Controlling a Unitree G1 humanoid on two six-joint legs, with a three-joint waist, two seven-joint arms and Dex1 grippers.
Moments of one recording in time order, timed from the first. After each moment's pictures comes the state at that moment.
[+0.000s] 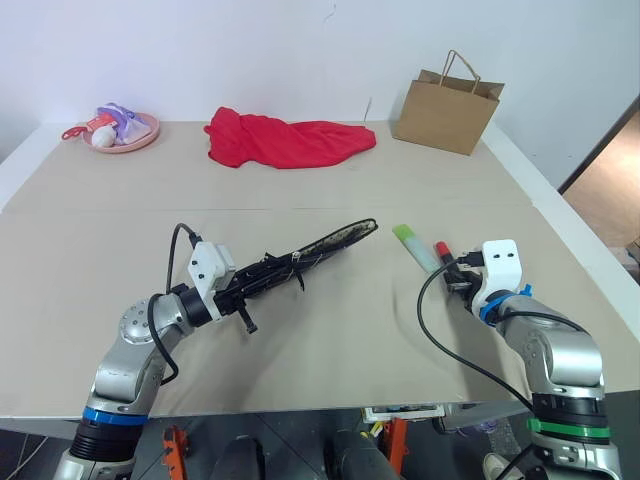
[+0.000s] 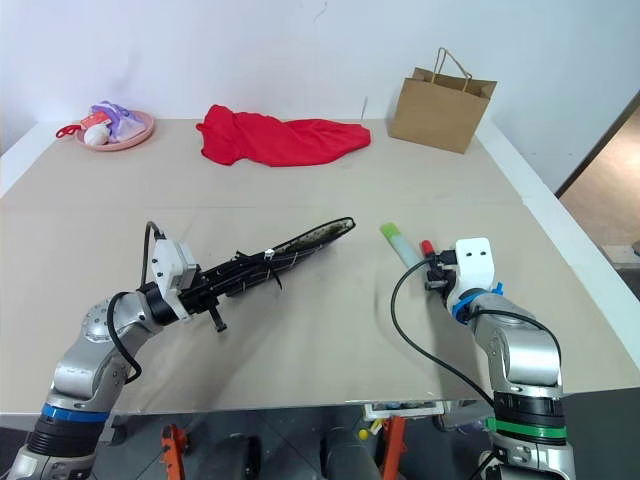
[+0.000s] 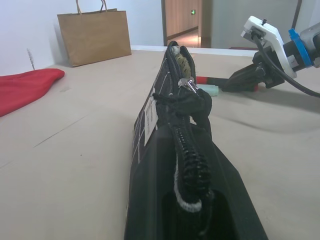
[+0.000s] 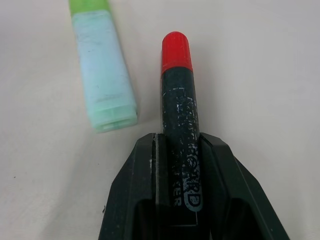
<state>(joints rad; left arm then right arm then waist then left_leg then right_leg) -0.21 0.43 -0.01 -0.21 -0.41 0.15 -0.84 -0.30 -0.47 -0.24 -0.11 0.23 0.86 0.28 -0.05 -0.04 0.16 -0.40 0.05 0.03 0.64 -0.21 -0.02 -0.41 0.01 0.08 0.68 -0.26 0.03</state>
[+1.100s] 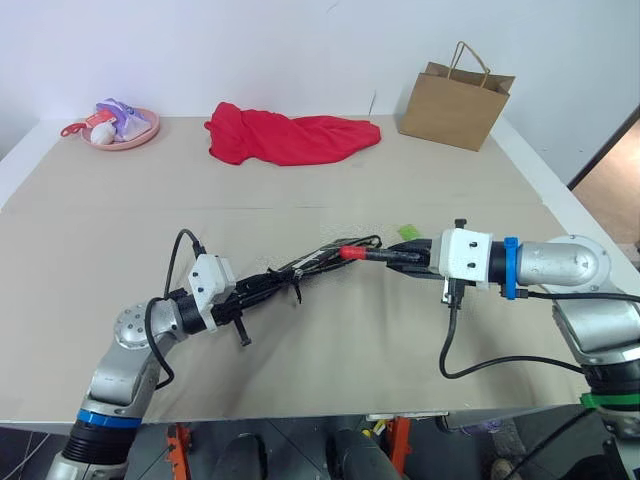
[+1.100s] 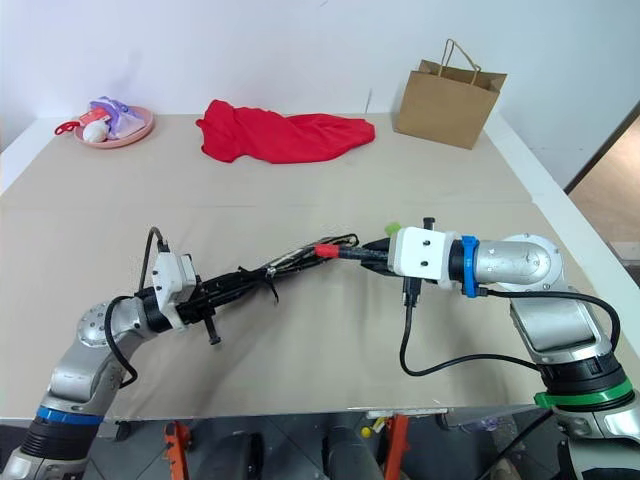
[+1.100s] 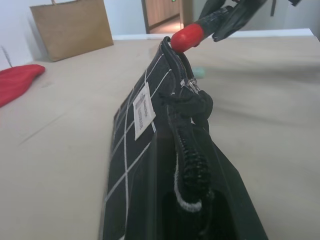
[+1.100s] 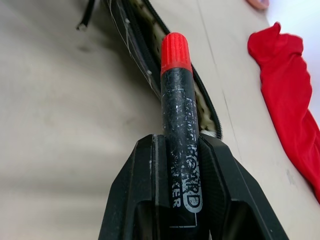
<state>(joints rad) -0.19 0.47 -0.02 -0.18 -0.38 0.06 -0.95 -0.46 -0.90 0.08 -0.19 0.12 0.03 1.08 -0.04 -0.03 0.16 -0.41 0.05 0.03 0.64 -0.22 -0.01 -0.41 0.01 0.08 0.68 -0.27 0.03</state>
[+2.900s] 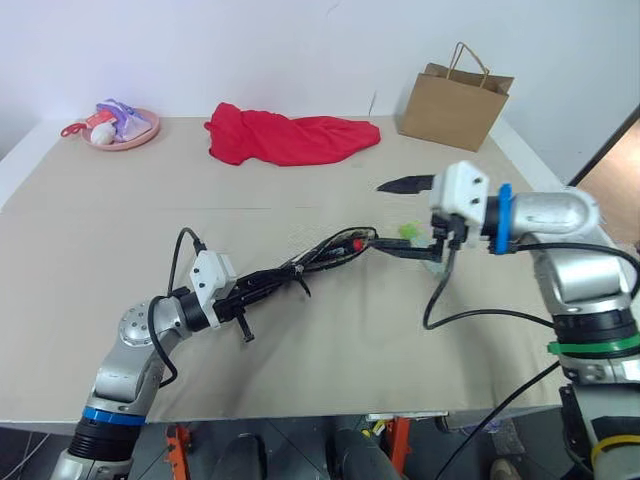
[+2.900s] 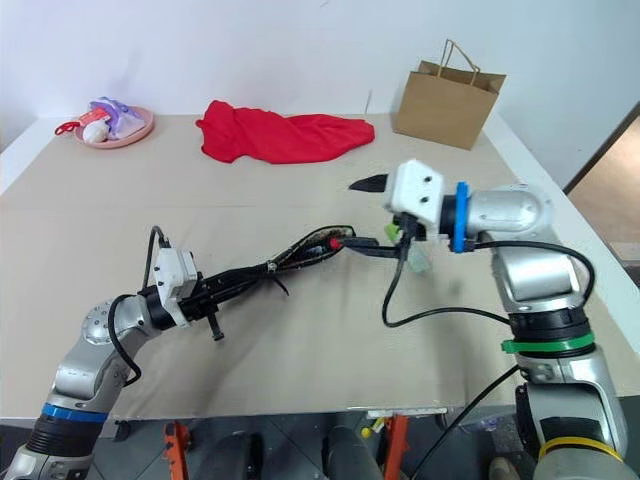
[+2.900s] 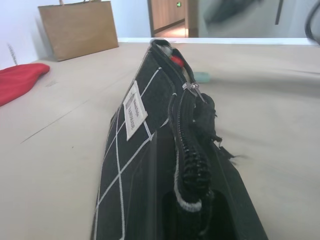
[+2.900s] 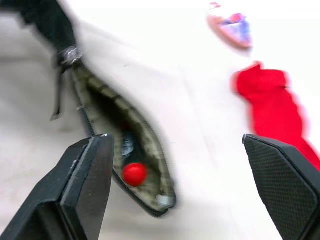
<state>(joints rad) -0.20 0.45 -0.02 -0.17 -0.40 0.08 -0.92 -0.70 -0.76 0.03 -0.04 0.25 0.22 1.17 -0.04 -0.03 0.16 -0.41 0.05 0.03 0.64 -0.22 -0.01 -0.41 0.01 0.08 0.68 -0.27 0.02</state>
